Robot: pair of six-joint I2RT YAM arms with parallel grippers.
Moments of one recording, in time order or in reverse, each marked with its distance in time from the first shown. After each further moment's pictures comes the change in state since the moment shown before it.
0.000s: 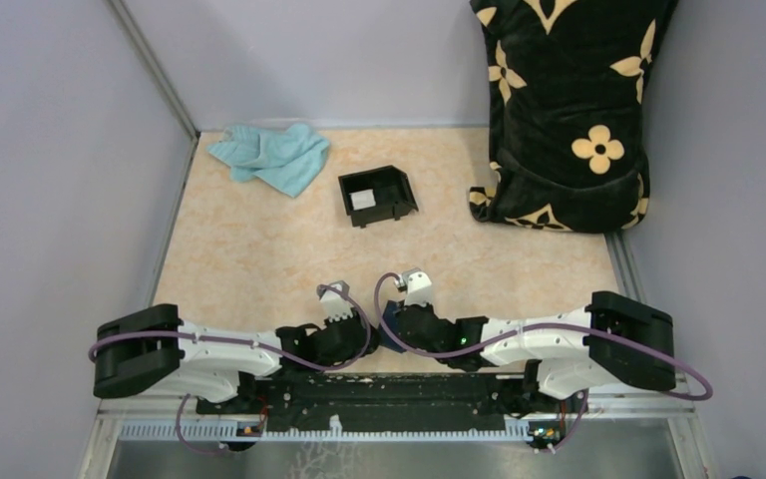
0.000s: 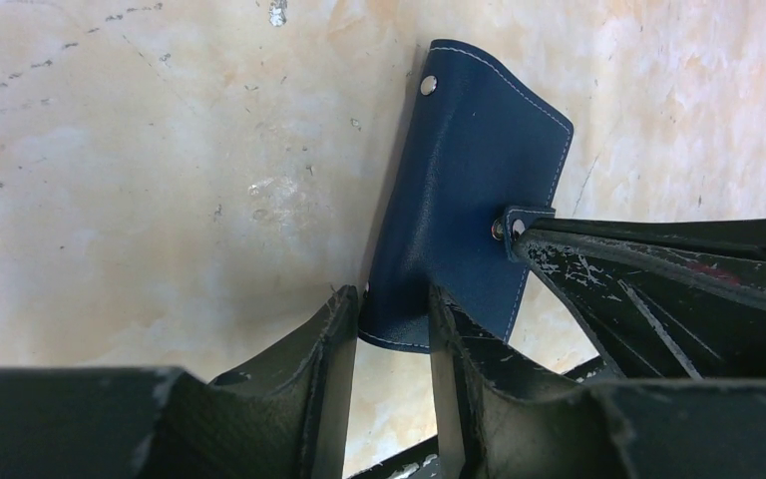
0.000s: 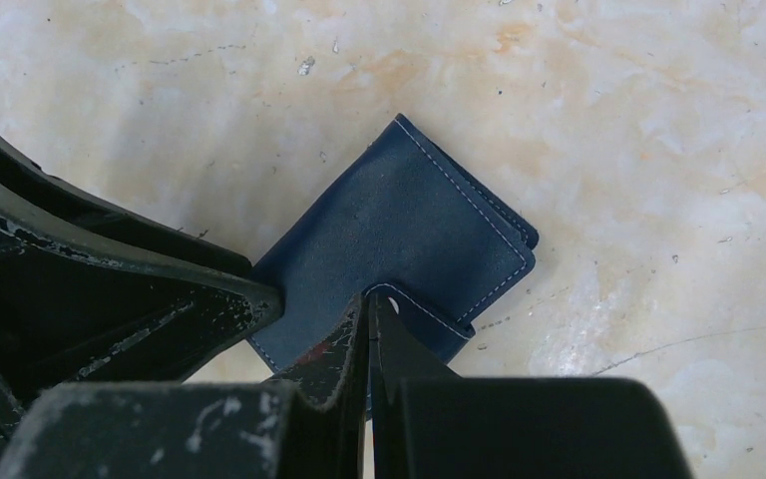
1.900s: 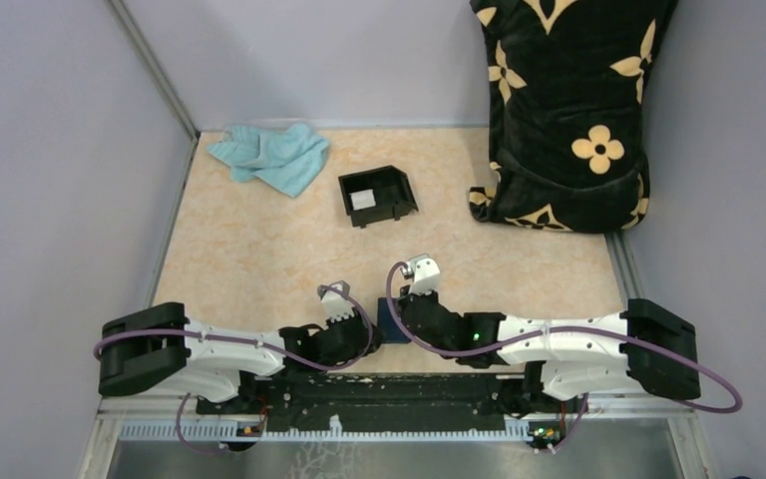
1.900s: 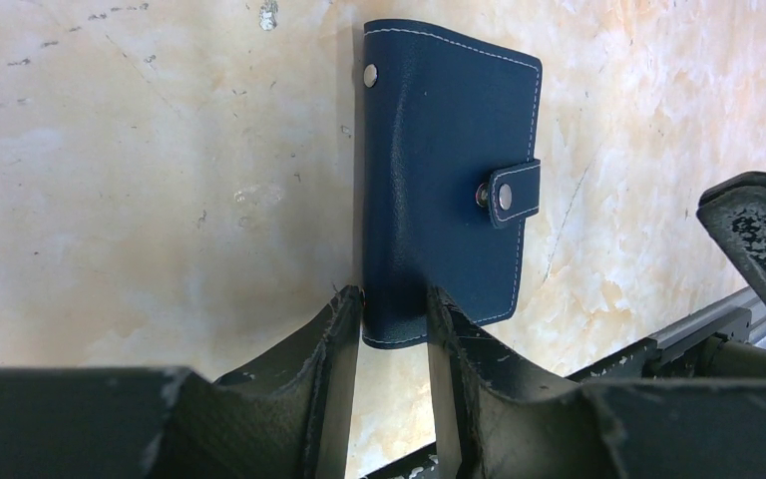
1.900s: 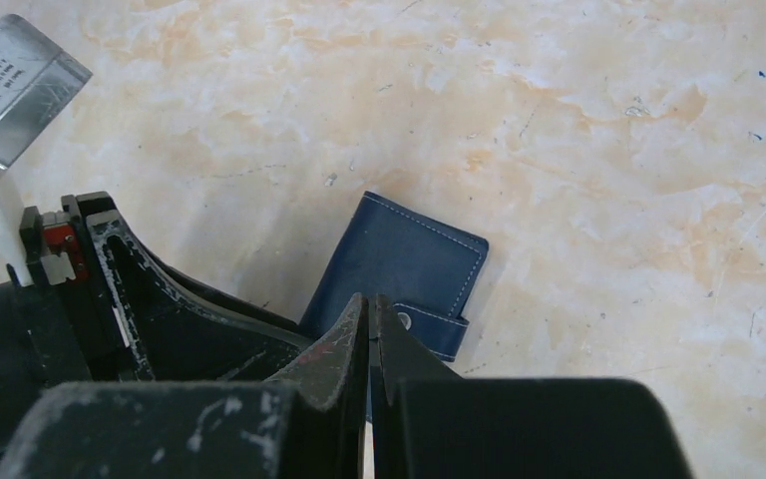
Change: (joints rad) left arm -0.005 0.032 0.005 0.035 -0.006 -0.034; right arm 0.002 -0.135 0.059 -0.042 0.108 -0.063
